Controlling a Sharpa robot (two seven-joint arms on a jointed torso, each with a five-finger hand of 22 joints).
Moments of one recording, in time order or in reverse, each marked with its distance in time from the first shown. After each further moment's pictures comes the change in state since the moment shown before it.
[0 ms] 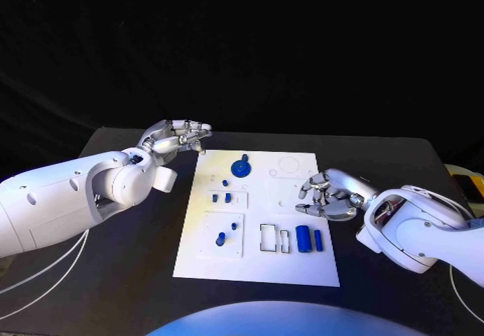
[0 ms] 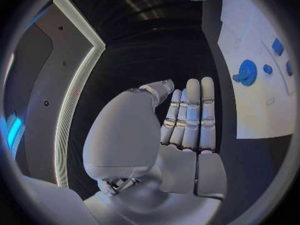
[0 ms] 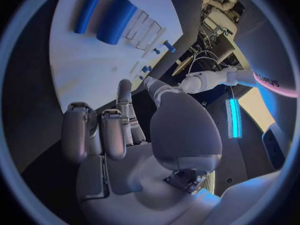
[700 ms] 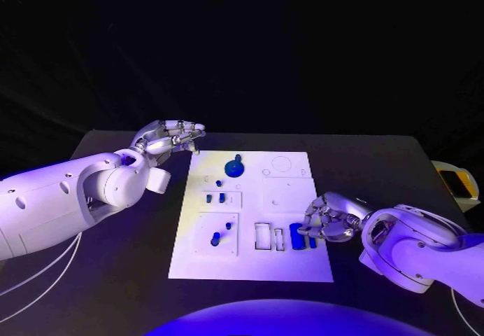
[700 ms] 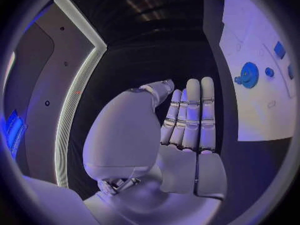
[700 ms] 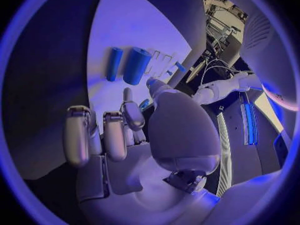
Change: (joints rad) left arm 0.000 -0.007 -0.003 0.003 0.000 0.002 0.000; left_hand 0.000 0.000 0.000 0.000 0.000 0.000 0.000 0.000 0.000 0.000 0.000 0.000 0.000 0.000 0.000 0.000 0.000 0.000 0.000 0.000 0.000 0.000; right arm -0.088 -0.014 -0.010 0.027 -0.070 0.039 -0.155; right_hand 0.001 0.018 -0.106 0.053 -0.001 0.014 -0.014 0.052 0.014 0.171 -0.011 0.381 0.459 0.000 -0.010 0.041 0.014 -0.016 0.000 -0.007 0.068 0.000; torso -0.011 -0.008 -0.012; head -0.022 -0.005
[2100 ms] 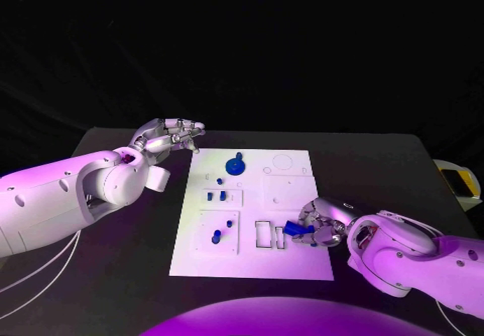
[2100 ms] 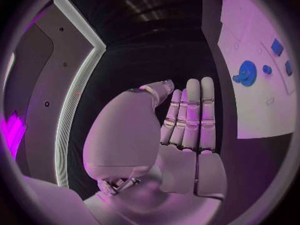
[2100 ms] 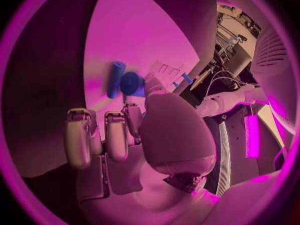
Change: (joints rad) left arm 0.000 -0.009 -0.003 0.001 -0.007 0.002 -0.002; left_hand -0.004 0.004 0.000 0.000 0.000 0.000 0.000 0.000 0.000 0.000 0.000 0.000 0.000 0.000 0.000 0.000 -0.001 0.000 -0.004 0.003 0.000 0.001; right arm -0.052 0.086 0.003 -0.037 -0.106 -0.016 -0.095; right_hand 0.183 0.102 -0.146 -0.021 -0.058 0.023 -0.005 0.040 -0.042 0.052 -0.026 0.045 0.110 0.000 -0.018 0.018 -0.001 -0.016 0.000 -0.018 0.049 0.000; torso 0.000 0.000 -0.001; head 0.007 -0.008
